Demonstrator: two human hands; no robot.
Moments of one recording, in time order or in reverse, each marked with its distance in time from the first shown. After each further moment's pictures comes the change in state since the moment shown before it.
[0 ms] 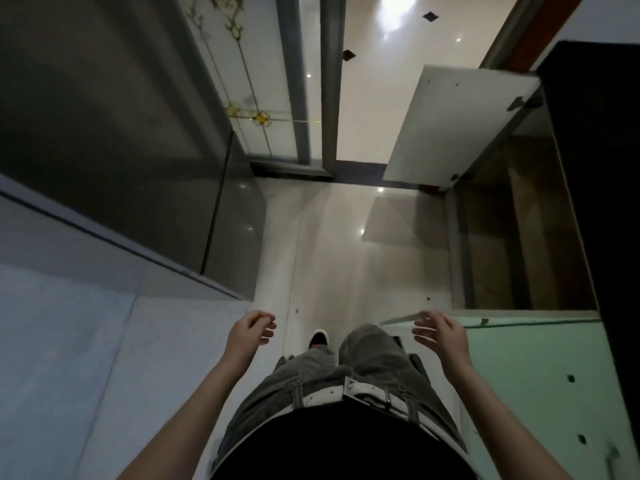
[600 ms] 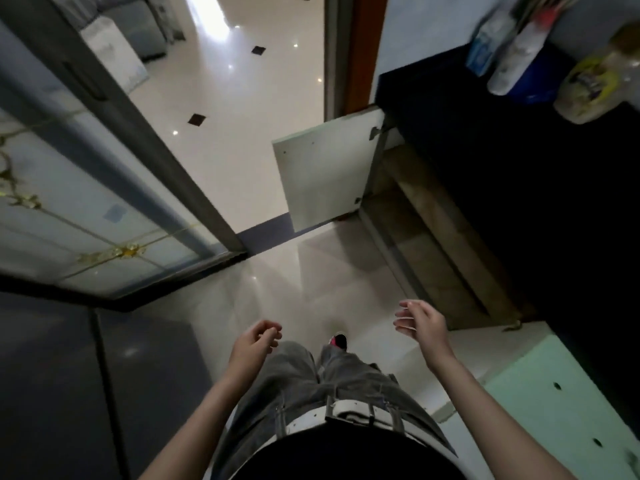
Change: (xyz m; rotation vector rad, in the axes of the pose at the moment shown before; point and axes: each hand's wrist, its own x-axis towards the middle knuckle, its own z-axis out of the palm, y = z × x) left_hand 0.229 0.268 0.162 0.364 -0.424 0.198; right_hand 0.176 -0.148 -0.021 0.279 0.337 -0.026
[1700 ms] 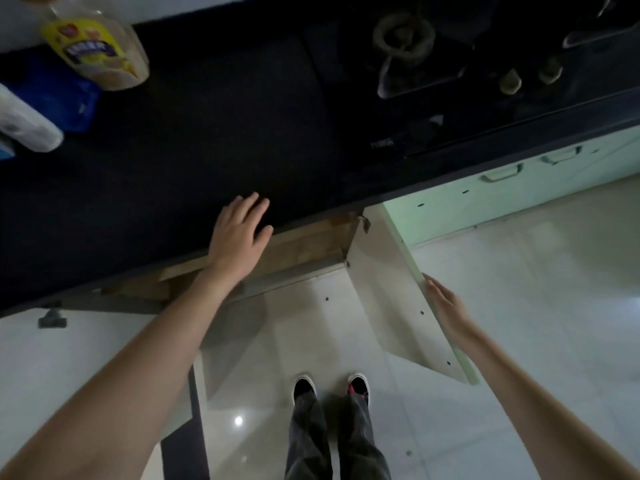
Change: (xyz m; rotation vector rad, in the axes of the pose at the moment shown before) left_hand 0.242 0.270 0.420 1.281 -0.867 1.632; right_hand 0.004 0.126 -0.071 0.492 0.981 0.194
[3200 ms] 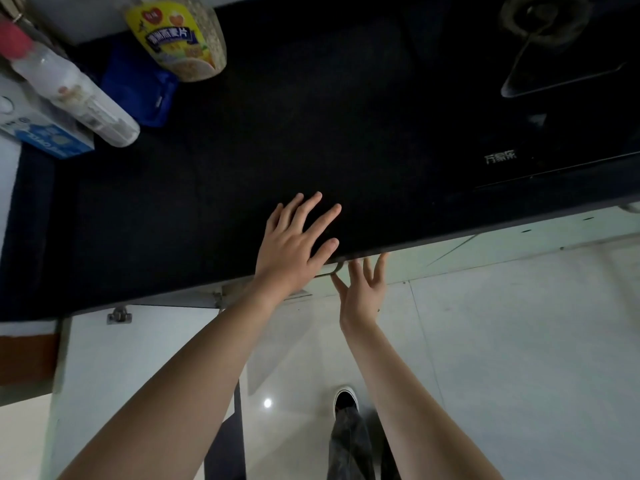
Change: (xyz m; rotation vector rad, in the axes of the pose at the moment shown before) left_hand 0.021 -0.055 0.002 0.158 0.014 0.087; right_hand 0.040 -0.123 0.292 0.977 0.129 0.217
